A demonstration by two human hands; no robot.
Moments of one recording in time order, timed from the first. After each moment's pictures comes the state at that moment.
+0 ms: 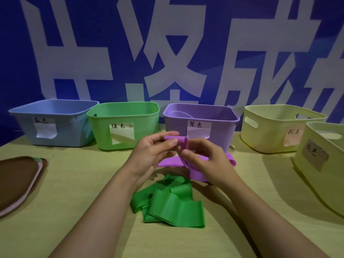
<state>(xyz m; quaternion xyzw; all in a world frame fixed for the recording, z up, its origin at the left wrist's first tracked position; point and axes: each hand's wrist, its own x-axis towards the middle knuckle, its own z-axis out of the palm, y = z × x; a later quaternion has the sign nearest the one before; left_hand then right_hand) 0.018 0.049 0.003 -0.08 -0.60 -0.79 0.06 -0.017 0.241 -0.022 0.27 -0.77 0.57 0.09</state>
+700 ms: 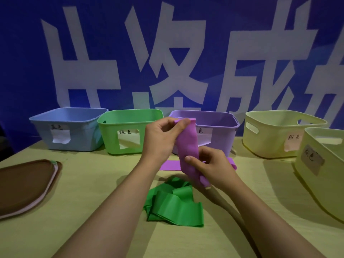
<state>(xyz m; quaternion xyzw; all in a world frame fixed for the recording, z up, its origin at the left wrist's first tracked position) 0.023 0.087 0.052 -0.05 -0.69 -0.67 0.28 -0.016 0.247 -0.016 0.27 -0.79 0.54 0.09</state>
